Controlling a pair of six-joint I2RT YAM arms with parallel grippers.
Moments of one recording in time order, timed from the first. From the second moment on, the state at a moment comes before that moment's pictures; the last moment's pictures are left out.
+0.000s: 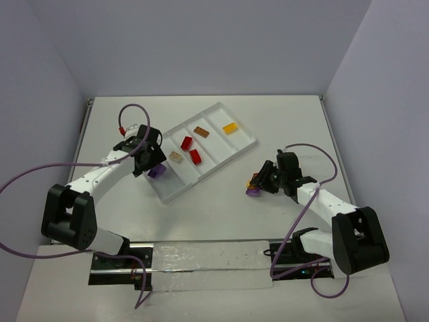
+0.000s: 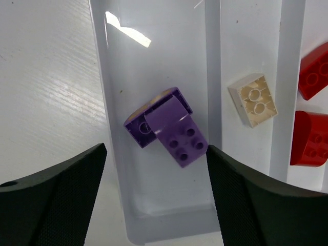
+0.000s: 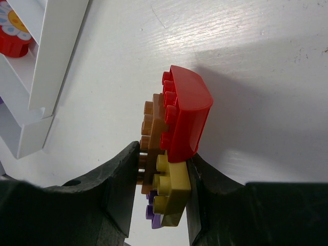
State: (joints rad) left arm -0.39 1.45 1.00 -0.62 -0.40 -0.84; right arm 0.24 1.19 0.47 -0.11 -0.24 0.70
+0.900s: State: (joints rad) left arm -0.84 1.48 1.17 -0.49 -0.23 -0.67; right arm 0.24 1.19 0.47 -0.11 -0.25 0.69
